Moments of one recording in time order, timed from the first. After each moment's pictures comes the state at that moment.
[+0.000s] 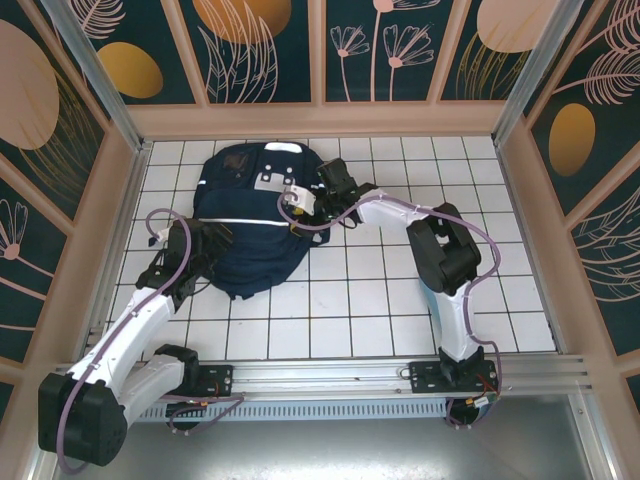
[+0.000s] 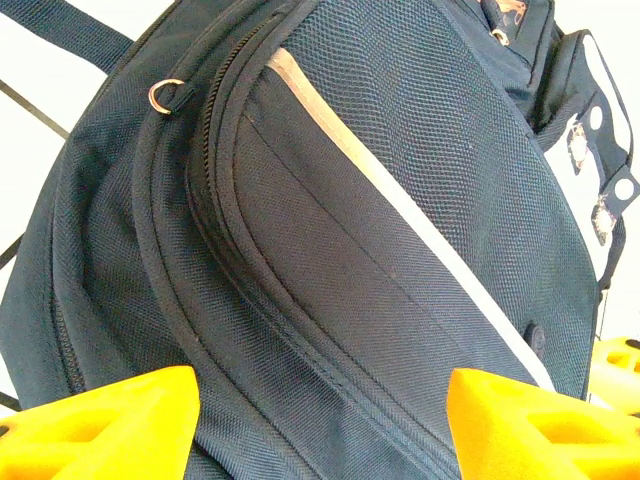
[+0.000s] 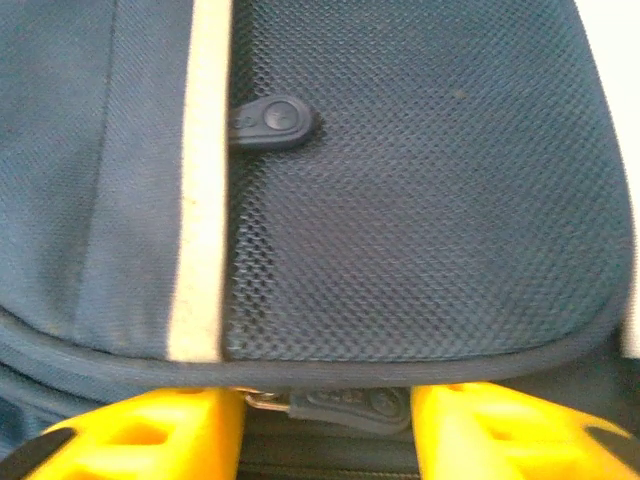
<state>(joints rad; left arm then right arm) -0.24 0.96 0.59 -0.34 -0.10 -1.01 0.64 2.07 1.50 -0.28 -0.58 -0.70</state>
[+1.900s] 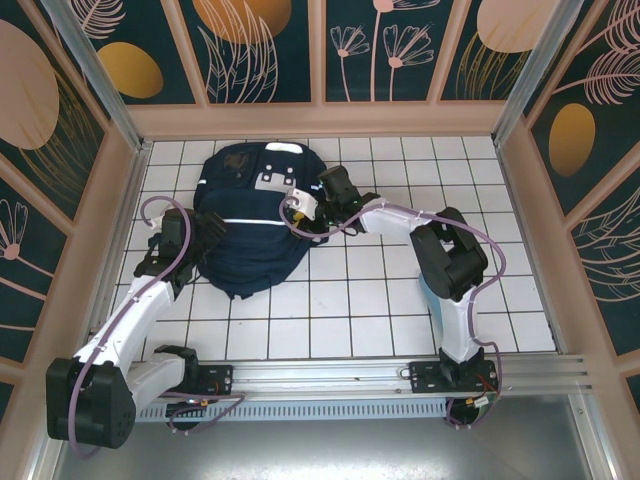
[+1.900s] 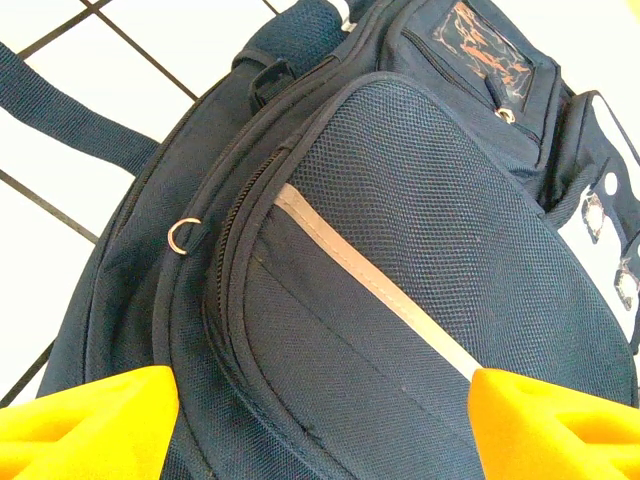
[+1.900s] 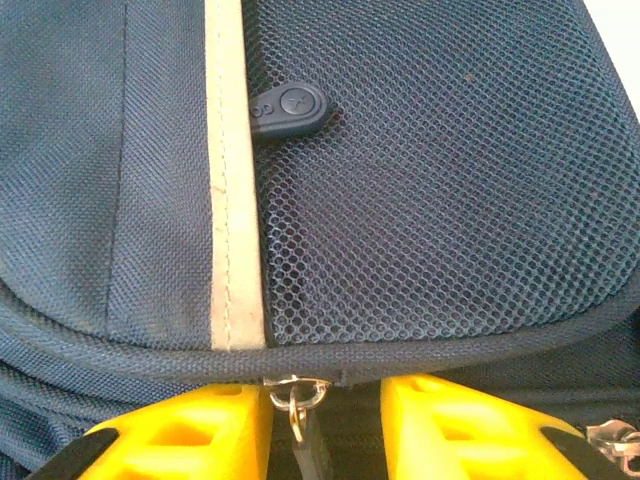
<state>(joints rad) -0.16 1.05 0.64 -0.28 -0.11 -0.89 0.65 2.01 1.37 -0.15 -0.53 -0.59</state>
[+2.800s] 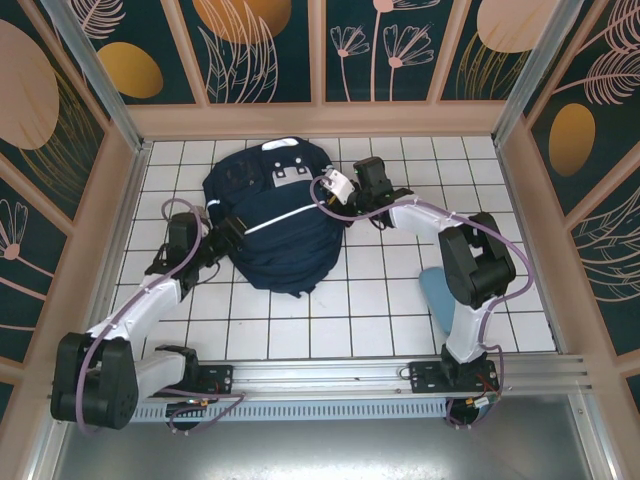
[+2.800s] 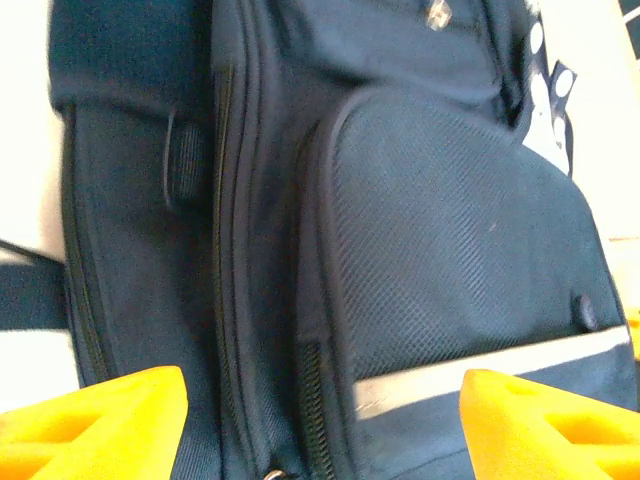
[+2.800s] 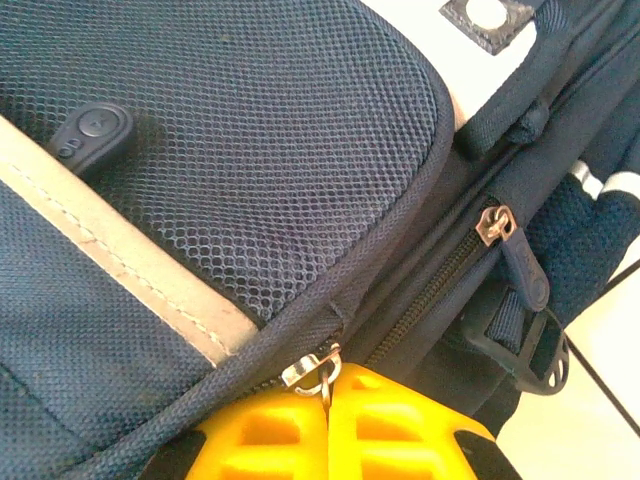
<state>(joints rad) -0.16 1.16 0.51 0.00 0.26 -0.90 0.50 1.86 1.25 -0.14 -0.33 -0.47</state>
